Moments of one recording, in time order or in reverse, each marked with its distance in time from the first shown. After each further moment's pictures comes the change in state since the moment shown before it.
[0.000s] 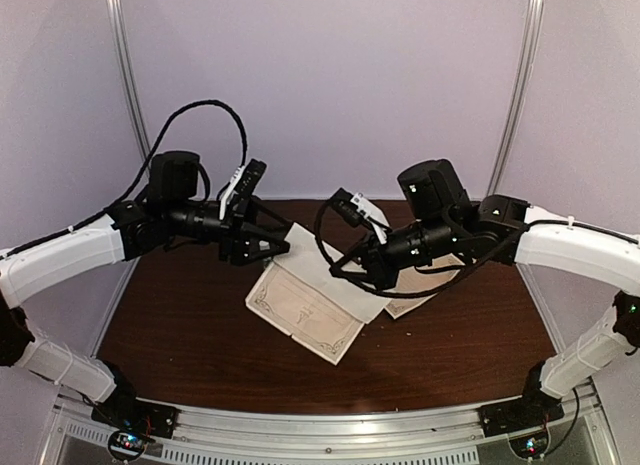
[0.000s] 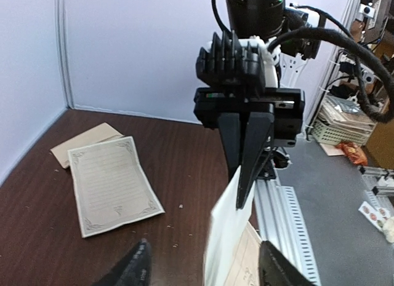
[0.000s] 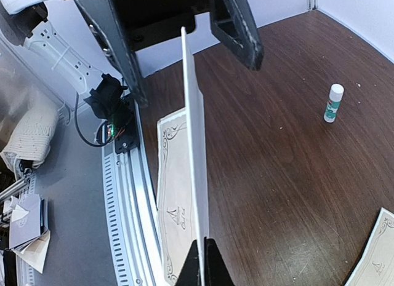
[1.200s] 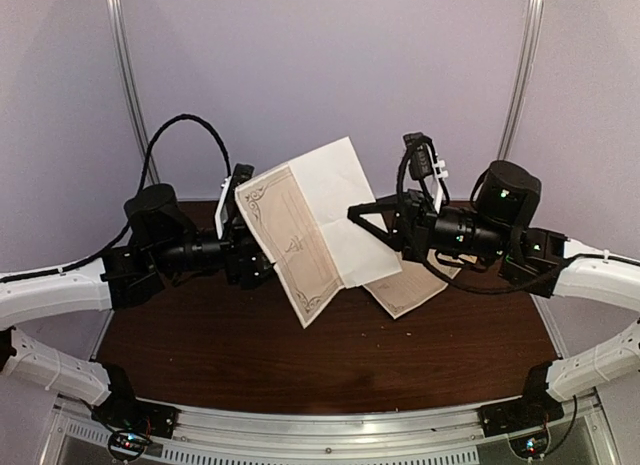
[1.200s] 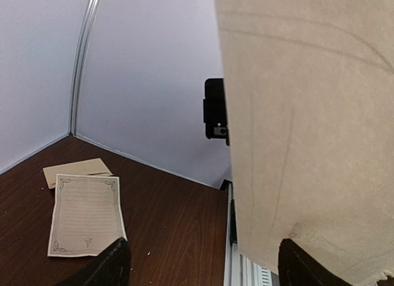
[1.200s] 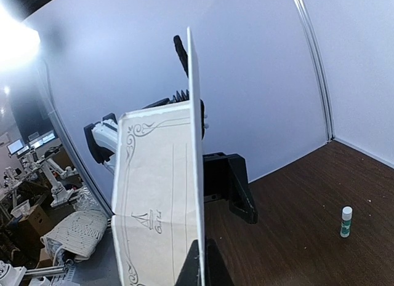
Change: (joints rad) left arm -0.238 -0.187 -0.273 0.486 -0.386 -0.462; right arm 0.006 -0.290 -0.320 0.730 0.006 0.300
